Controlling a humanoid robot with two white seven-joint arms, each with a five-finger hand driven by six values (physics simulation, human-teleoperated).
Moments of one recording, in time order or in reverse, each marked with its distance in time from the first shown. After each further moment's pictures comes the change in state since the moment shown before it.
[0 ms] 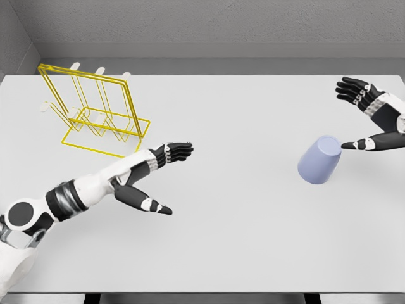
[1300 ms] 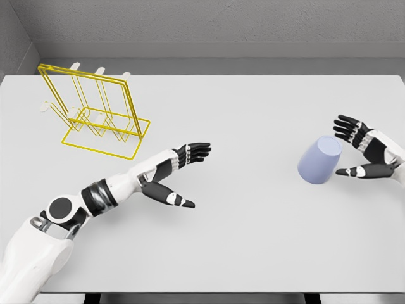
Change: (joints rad) left arm -0.078 -0.170 -0.035 0.212 -0.075 -0.002 0.000; right arm 0.094 0.099 0.004 0.180 -0.015 0.083 0.000
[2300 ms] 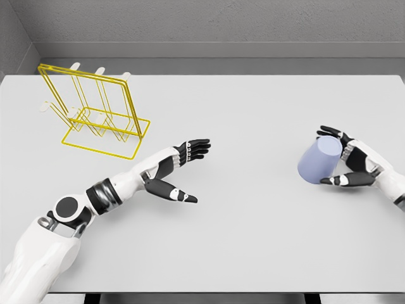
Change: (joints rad) left arm 0.003 -0.049 0.023 0.054 -0.014 0.003 0.000; right arm -0.005 0.052 0.048 0.010 0.013 -0.003 0.000
